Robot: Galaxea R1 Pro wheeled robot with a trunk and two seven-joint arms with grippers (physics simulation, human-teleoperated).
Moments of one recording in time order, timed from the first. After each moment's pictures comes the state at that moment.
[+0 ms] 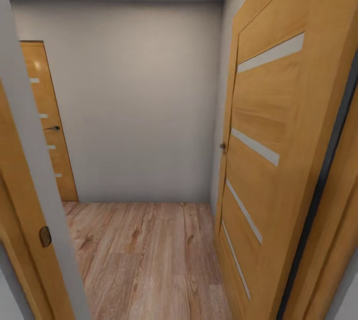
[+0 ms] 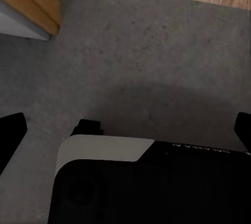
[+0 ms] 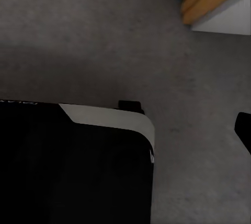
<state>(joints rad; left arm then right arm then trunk) -0.22 -0.05 -0.12 0.00 0.28 -0.07 0.03 -0.11 0.03 0.09 0.03 0.01 -0.19 -0.07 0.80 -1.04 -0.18</state>
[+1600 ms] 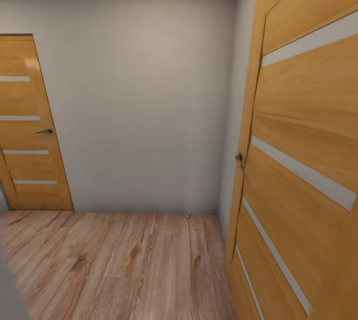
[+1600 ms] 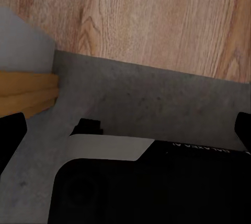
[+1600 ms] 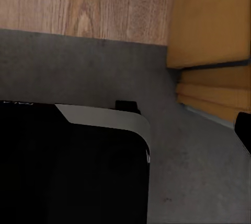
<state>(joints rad) -0.22 -0.05 -0.12 0.00 0.28 -0.07 0.03 -0.11 0.03 0.09 0.03 0.01 -0.19 -0.08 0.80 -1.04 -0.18</state>
